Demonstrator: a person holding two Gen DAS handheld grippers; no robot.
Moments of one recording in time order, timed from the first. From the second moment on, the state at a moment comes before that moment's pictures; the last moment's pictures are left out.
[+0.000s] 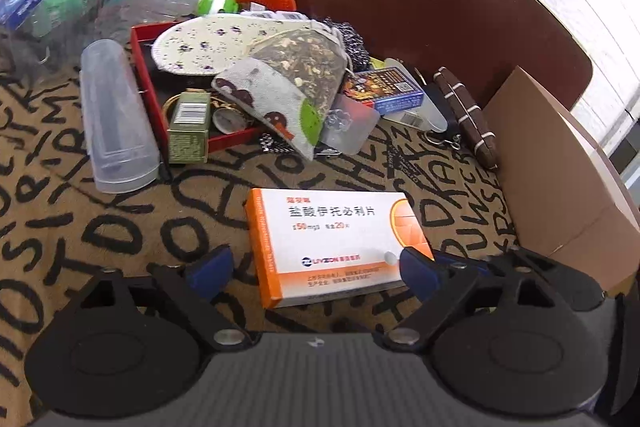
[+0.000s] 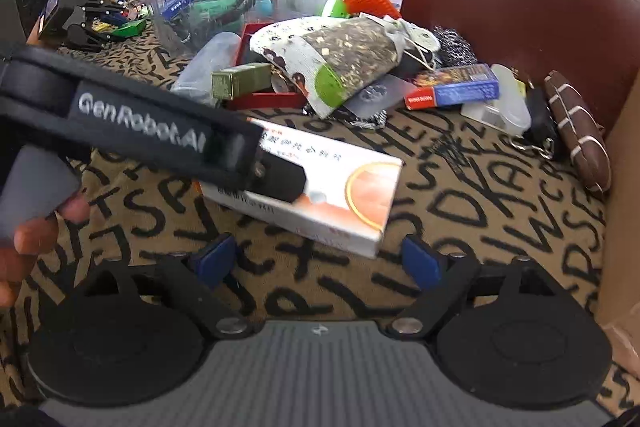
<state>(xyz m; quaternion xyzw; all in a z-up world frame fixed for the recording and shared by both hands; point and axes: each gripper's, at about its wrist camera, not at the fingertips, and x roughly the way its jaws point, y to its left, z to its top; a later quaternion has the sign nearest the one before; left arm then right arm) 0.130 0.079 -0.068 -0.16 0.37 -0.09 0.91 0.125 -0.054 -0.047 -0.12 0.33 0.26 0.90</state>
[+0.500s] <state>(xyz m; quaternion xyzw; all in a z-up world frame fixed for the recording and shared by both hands) 0.105 0.052 -0.064 -0.12 0.38 -0.12 0.91 0.086 -0.086 -0.037 -0.11 0.34 0.23 0.91</state>
